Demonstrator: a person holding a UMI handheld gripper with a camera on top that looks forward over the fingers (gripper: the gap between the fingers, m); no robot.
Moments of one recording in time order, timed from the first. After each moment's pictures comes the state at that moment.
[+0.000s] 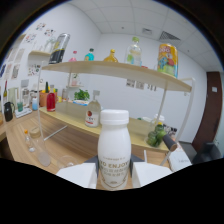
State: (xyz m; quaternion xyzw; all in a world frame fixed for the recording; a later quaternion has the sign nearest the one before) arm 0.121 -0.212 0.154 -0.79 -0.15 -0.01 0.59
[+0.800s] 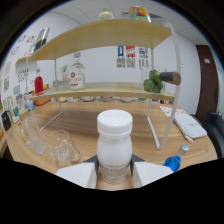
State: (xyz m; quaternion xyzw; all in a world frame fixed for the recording) arm 0.141 -0.226 0.049 -0.84 -0.06 0.04 0.53
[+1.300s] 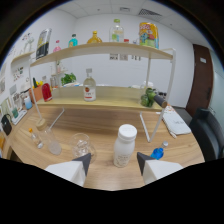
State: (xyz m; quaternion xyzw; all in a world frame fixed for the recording) arm 0.122 -0.295 0.115 -0.88 -0.03 -0.01 0.48
